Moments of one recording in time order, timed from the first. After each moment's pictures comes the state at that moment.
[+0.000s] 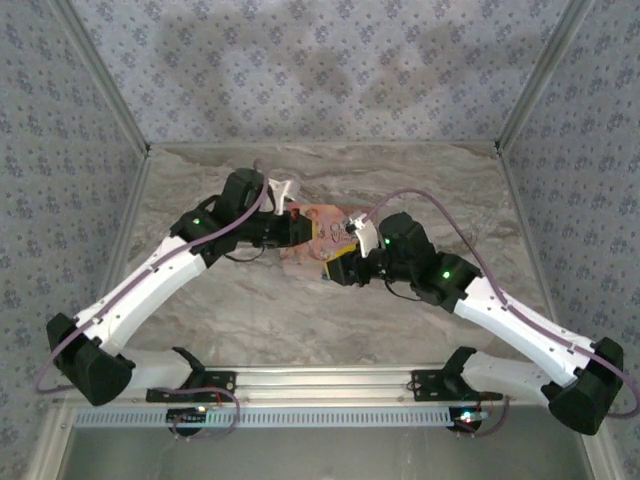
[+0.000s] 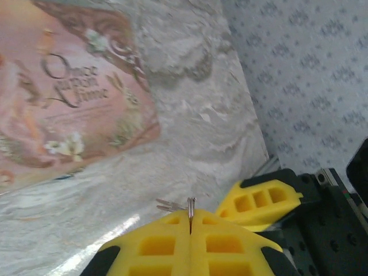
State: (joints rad) left arm -0.70 1.29 1.29 -0.66 0.45 -0.68; right arm 0.81 1.04 0.94 -0.39 -0.29 0.30
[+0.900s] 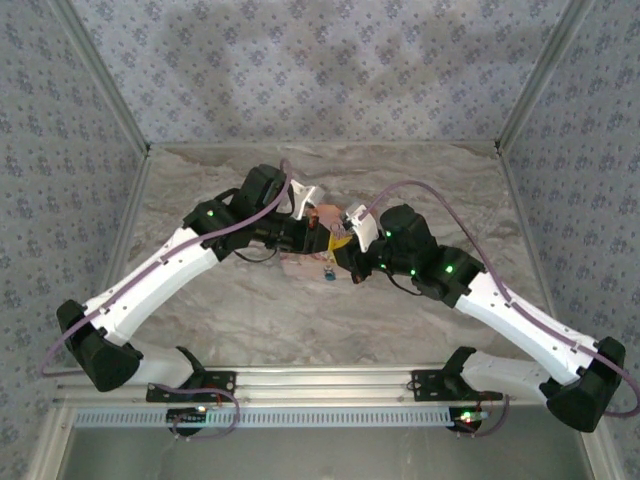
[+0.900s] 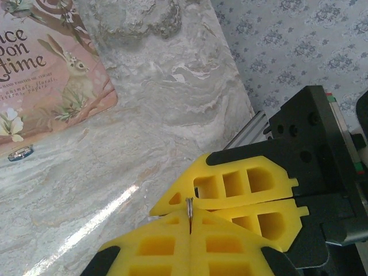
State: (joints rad) left arm -0.80 1.37 1.44 -0.79 0.50 -0.62; right arm 0.81 1.06 1.02 -0.45 -0.23 0.13
